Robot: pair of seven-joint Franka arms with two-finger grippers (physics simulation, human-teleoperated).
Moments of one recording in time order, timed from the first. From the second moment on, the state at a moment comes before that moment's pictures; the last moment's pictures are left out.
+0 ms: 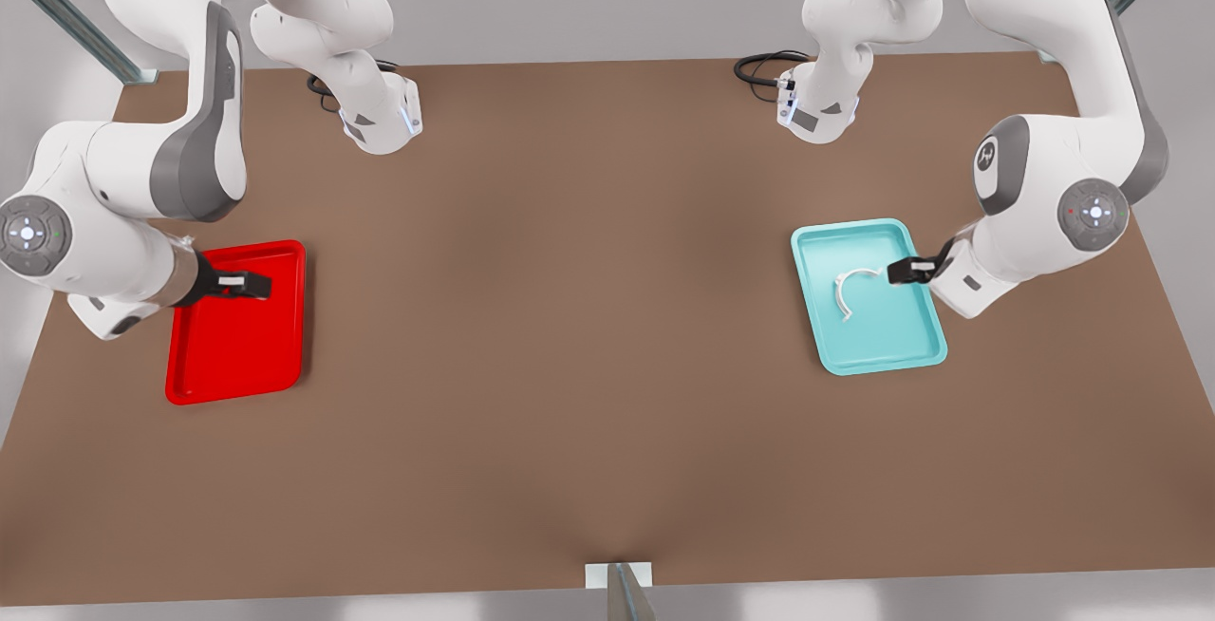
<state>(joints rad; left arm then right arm) -0.09 0.18 0.01 -1.57 0.00 1.59 -0.07 0.22 0.26 -0.25 -1.36 0.00 1.42 0.00</state>
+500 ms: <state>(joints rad) -0.09 0.27 0.04 -2.26 -0.05 2.28 -0.09 0.21 0.28 -0.25 -1.38 0.00 1.46 -0.02</state>
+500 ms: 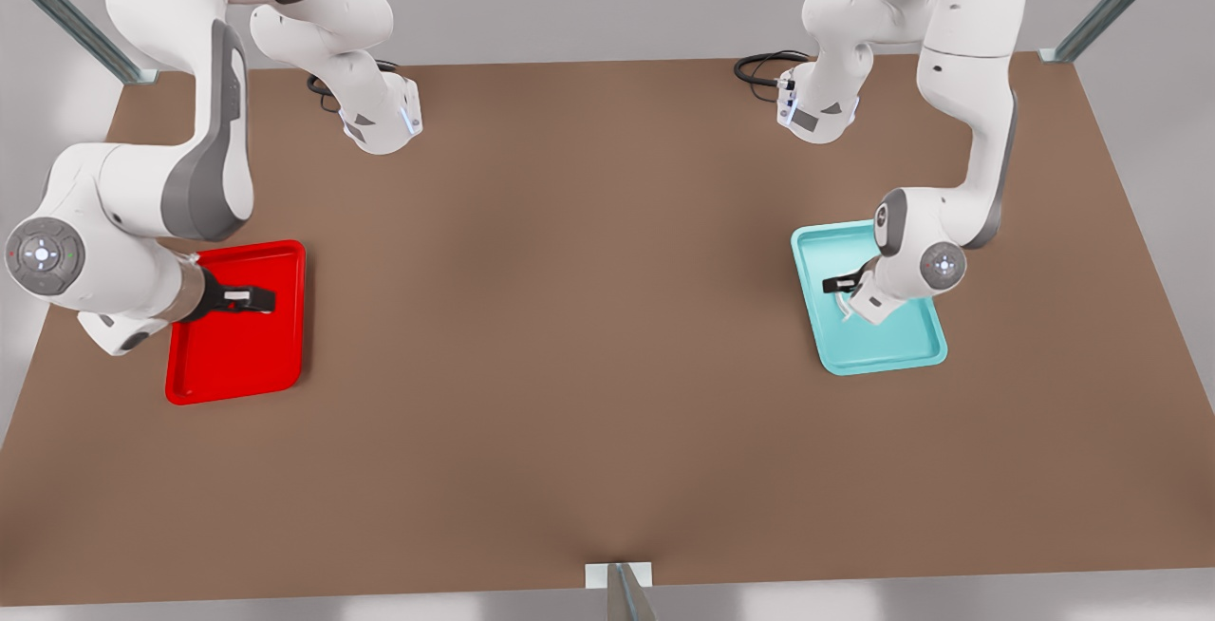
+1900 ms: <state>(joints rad) -0.08 0.35 0.04 -2.37 -0.07 2.62 -0.14 0.18 0.32 -0.25 -1.39 0.03 1.47 -0.06</state>
